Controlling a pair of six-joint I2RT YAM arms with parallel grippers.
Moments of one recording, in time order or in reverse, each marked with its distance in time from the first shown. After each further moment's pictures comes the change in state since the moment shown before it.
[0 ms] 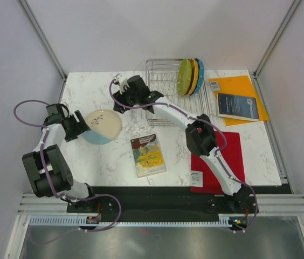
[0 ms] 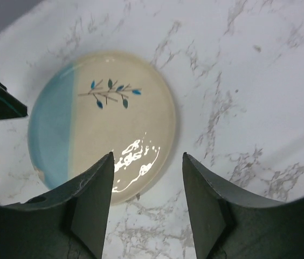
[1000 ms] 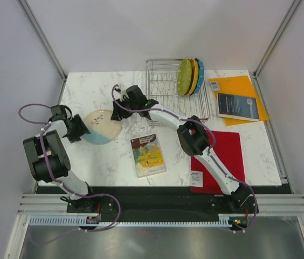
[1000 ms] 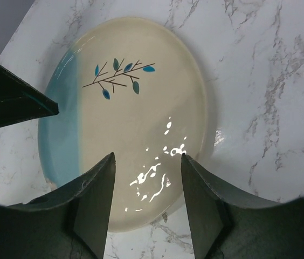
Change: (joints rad) left arm 0.002 0.196 0.018 0.081 -0.031 -0.057; right arm -0.013 0.168 0.046 0.114 -0.118 0.294
